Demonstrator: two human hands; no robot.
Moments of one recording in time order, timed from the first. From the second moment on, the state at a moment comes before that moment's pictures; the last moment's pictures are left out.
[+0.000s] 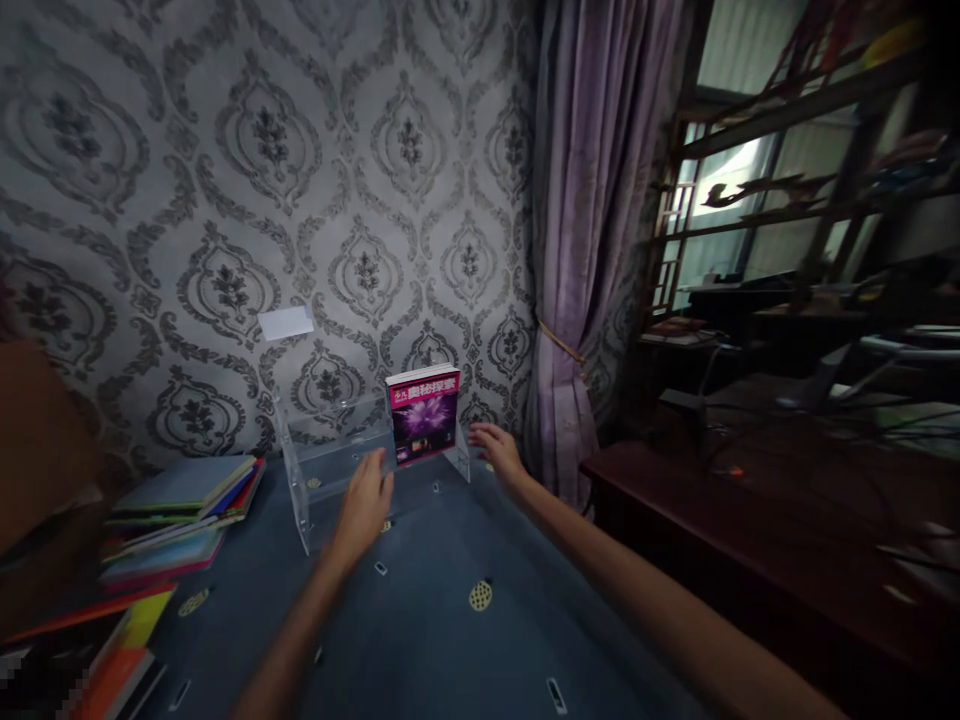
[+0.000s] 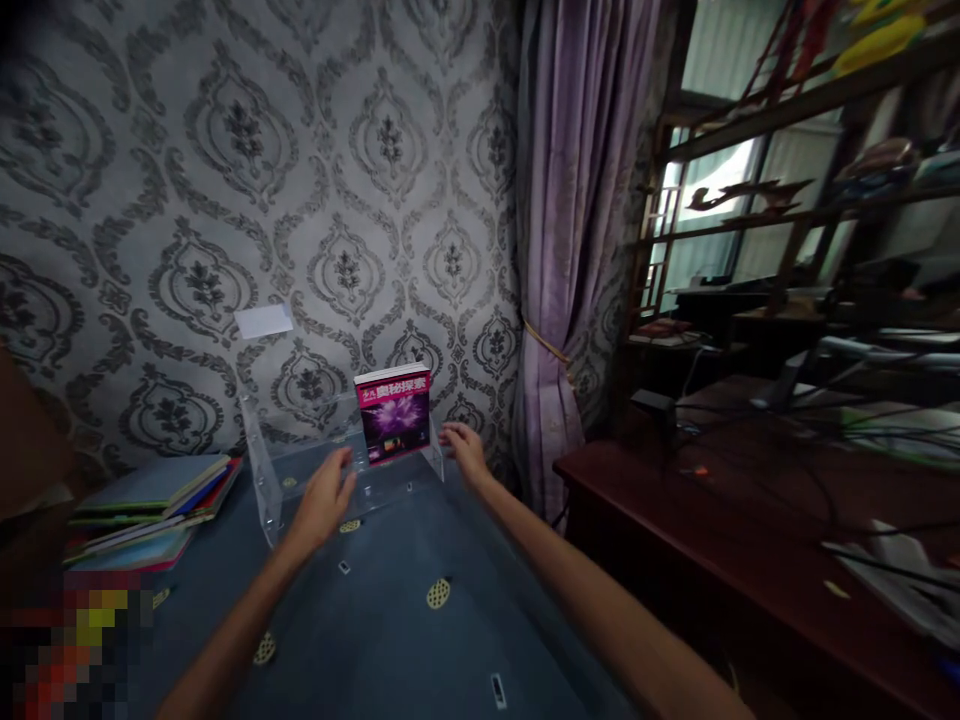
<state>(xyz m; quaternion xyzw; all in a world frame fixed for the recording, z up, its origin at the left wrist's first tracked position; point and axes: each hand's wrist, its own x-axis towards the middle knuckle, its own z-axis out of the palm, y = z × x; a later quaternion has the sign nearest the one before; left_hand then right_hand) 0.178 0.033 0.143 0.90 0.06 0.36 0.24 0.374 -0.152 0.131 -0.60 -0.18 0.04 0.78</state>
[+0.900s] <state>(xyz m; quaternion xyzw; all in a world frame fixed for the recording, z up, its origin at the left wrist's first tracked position) 0.250 0.024 0.209 0.94 0.20 0.23 0.14 0.426 -0.106 0.185 -0.58 -0.39 -0.04 0.71</state>
